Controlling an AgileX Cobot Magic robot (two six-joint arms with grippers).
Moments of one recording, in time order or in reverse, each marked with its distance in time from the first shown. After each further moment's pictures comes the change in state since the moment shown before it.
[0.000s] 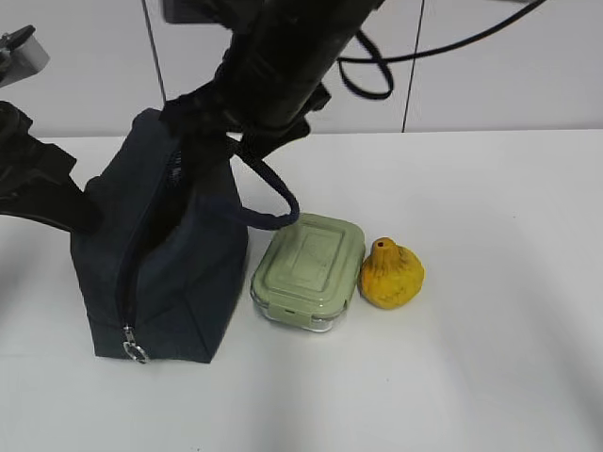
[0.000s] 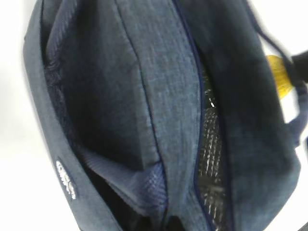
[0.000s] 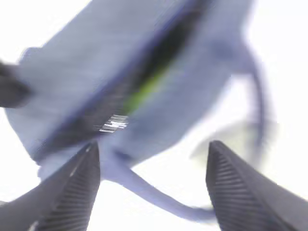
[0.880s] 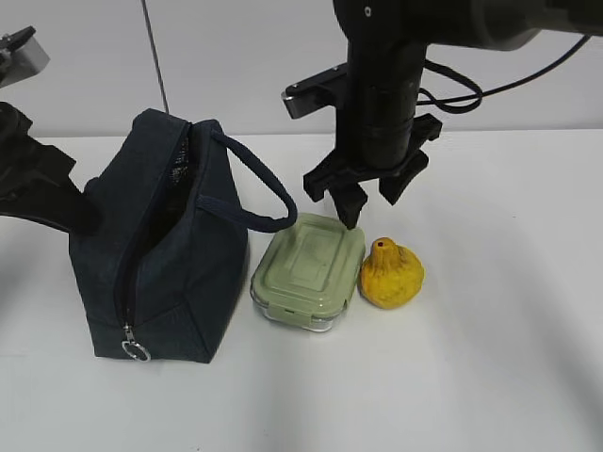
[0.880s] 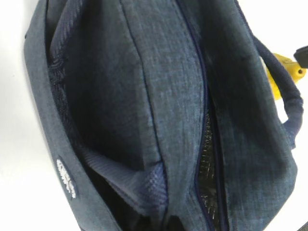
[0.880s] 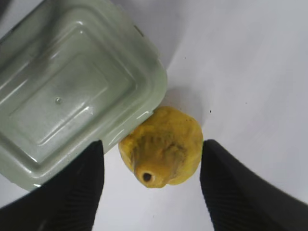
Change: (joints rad) left arm 0.000 0.000 0.000 0.006 0.003 0.000; right arm -0.121 0.101 0.011 -0.421 0.260 0.167
